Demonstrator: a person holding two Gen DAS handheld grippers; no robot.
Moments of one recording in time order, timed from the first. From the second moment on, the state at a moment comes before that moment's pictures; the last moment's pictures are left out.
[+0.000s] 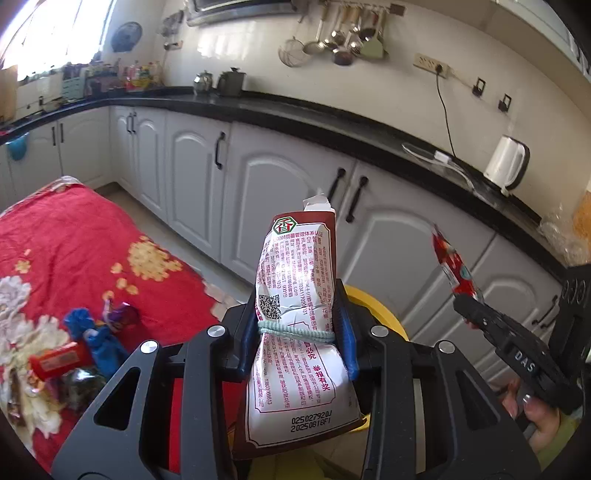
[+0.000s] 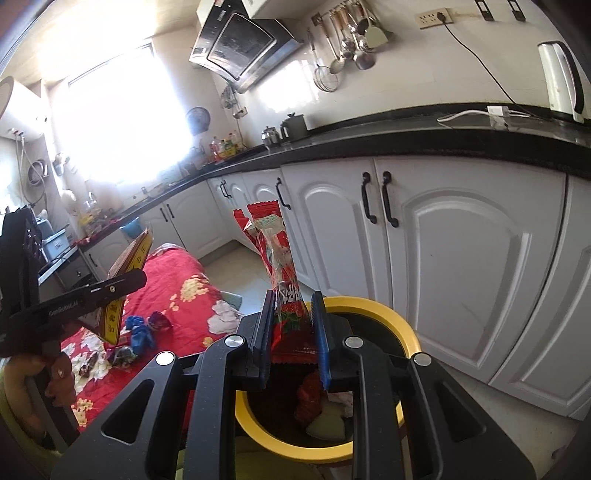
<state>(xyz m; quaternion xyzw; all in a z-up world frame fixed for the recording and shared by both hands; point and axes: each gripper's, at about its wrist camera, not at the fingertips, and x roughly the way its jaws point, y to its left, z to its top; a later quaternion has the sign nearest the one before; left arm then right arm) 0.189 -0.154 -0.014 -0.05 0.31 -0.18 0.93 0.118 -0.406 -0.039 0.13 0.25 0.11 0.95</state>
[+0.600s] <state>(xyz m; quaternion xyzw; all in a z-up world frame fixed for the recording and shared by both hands) 0.209 -0.194 -0.075 -0.03 0.37 -0.21 0.90 0.143 -0.408 -0.095 0.15 0.32 0.10 0.93</state>
